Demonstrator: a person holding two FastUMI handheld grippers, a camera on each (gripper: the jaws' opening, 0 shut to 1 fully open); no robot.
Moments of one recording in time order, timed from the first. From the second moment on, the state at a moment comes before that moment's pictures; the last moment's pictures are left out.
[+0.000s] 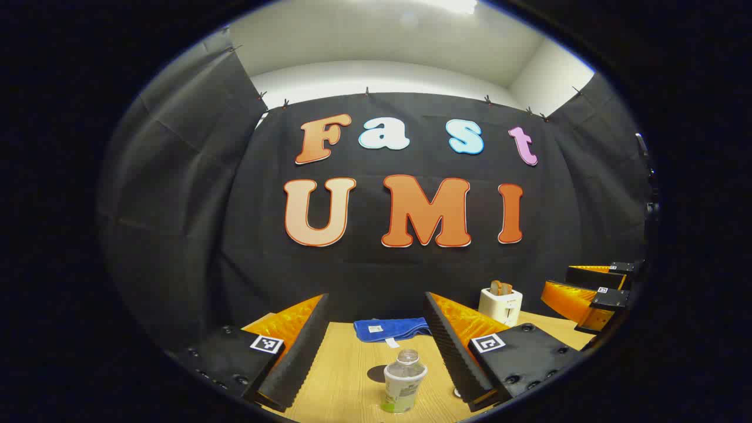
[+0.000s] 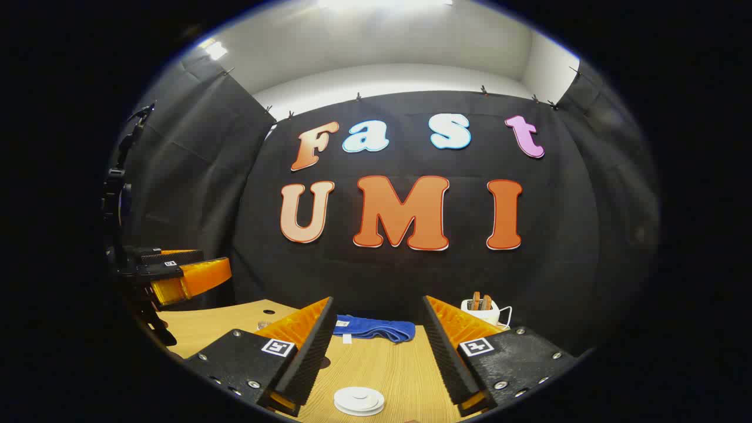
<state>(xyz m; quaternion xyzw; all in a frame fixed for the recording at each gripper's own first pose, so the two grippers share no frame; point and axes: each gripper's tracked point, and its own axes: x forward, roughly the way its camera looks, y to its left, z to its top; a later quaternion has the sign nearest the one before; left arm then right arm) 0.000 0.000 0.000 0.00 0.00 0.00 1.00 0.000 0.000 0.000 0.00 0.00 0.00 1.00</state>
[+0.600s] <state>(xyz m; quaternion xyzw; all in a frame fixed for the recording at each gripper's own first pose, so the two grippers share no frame) 0.000 -0.013 0.003 0.00 -0.01 -0.01 1.00 -0.006 -0.010 0.003 0.00 -0.01 -0.01 1.00</state>
